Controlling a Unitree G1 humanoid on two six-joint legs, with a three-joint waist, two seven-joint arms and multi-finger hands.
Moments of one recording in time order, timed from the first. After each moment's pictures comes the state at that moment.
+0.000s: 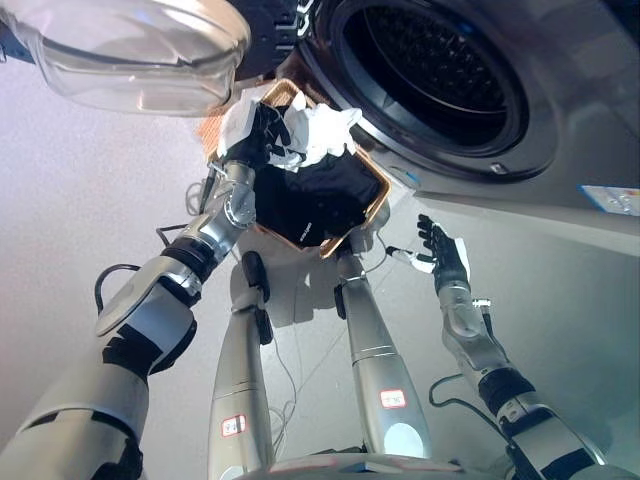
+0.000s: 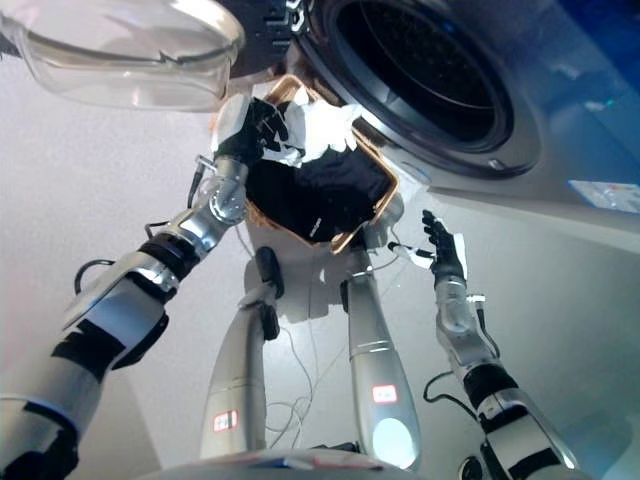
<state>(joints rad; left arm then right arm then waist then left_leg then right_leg) -1.06 0.41 -0.73 0.95 -0.12 -0.14 0.43 -0.31 -0.42 0.36 0.74 0.33 -0.34 -0.33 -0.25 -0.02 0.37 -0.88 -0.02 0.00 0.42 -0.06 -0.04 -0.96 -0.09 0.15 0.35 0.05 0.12</state>
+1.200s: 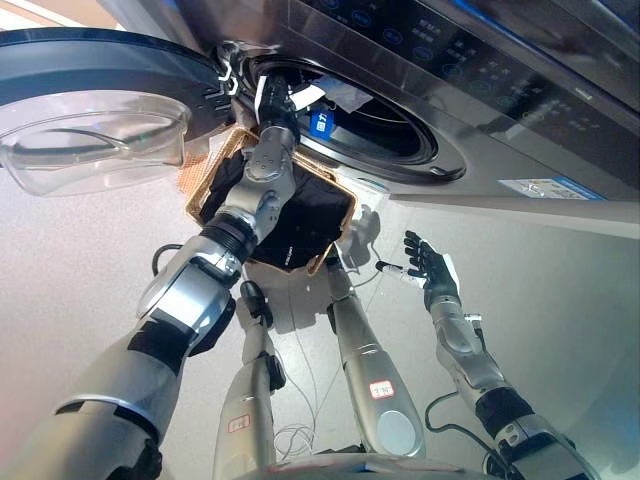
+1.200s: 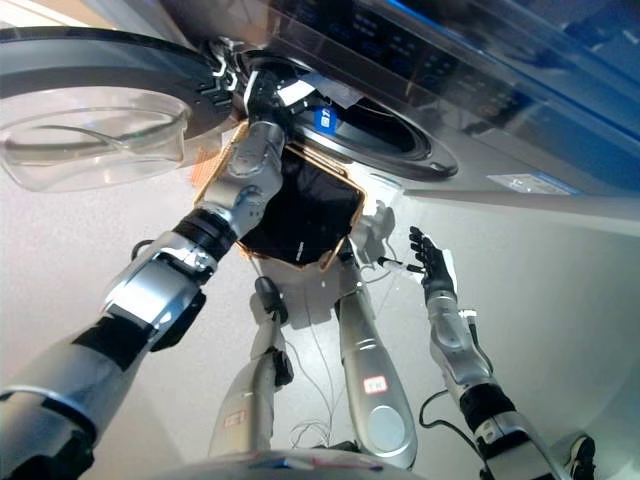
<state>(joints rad) -1.20 0.21 -0.54 0.88 -0.83 -0.16 0.35 -0.20 -0.39 0.33 0.58 0.33 -0.26 -0.28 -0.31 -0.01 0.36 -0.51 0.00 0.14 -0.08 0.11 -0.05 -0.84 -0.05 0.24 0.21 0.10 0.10</state>
